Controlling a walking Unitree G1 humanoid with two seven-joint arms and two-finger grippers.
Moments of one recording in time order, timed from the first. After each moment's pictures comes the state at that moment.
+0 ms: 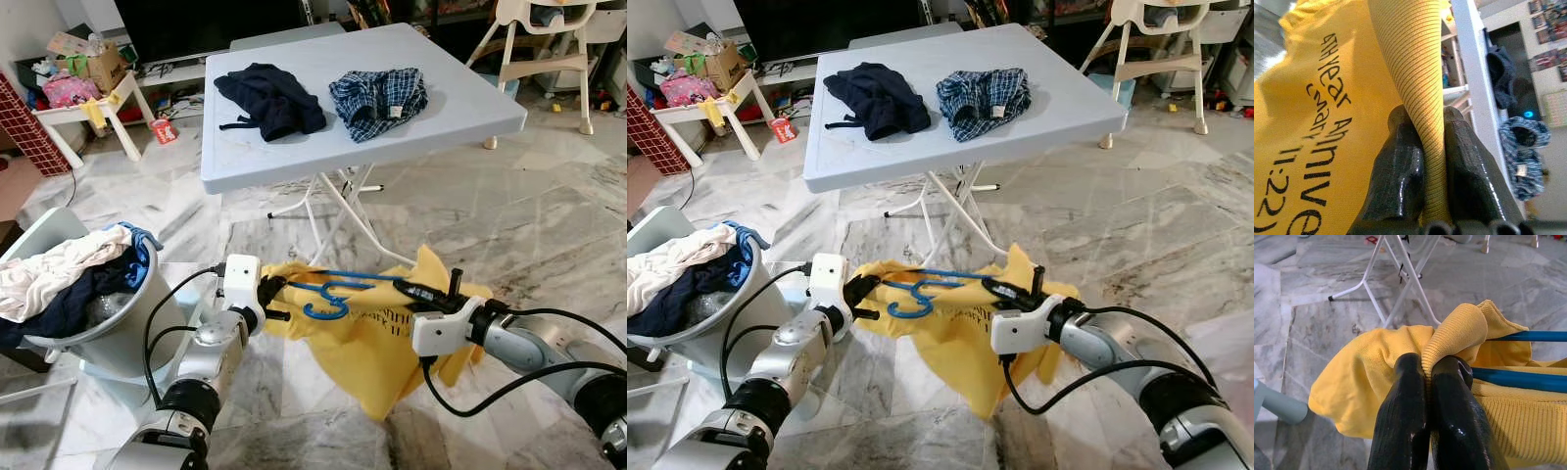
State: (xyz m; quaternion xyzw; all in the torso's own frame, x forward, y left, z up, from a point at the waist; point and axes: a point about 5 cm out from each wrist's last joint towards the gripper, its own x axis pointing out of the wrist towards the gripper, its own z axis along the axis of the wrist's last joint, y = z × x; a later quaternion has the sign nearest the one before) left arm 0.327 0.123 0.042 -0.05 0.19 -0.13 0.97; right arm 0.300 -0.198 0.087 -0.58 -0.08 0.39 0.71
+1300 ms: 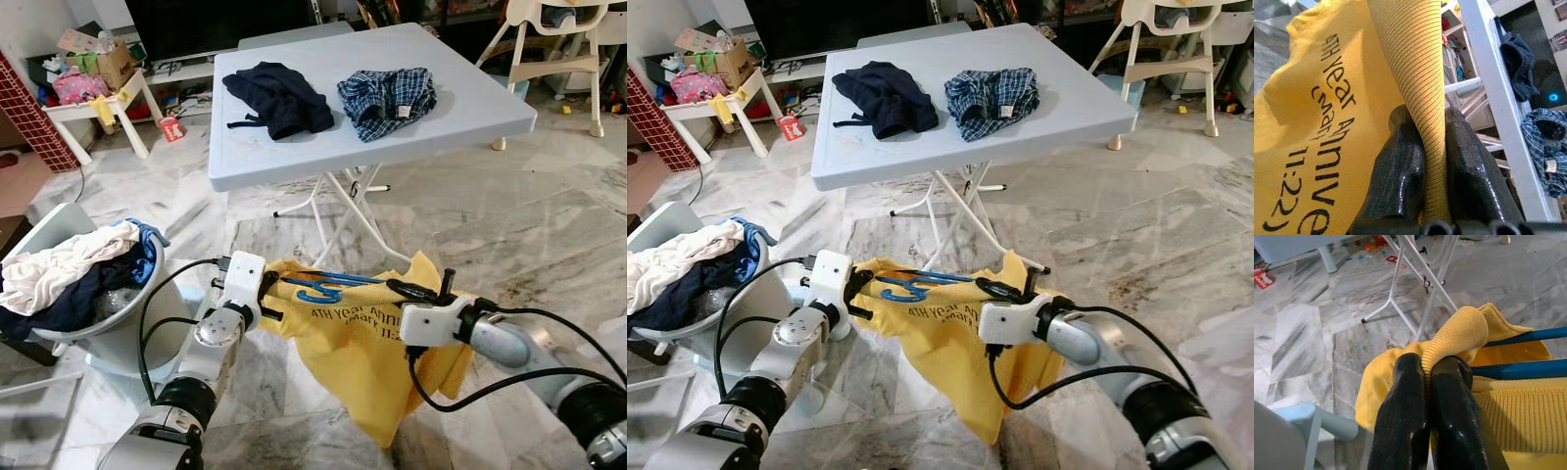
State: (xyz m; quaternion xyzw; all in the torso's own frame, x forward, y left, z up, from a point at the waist) left arm 0.331 0.128 0.047 0.06 0.15 -0.13 0.98; right arm 0.303 -0.179 0.086 -0.54 -0.05 0.38 0.75
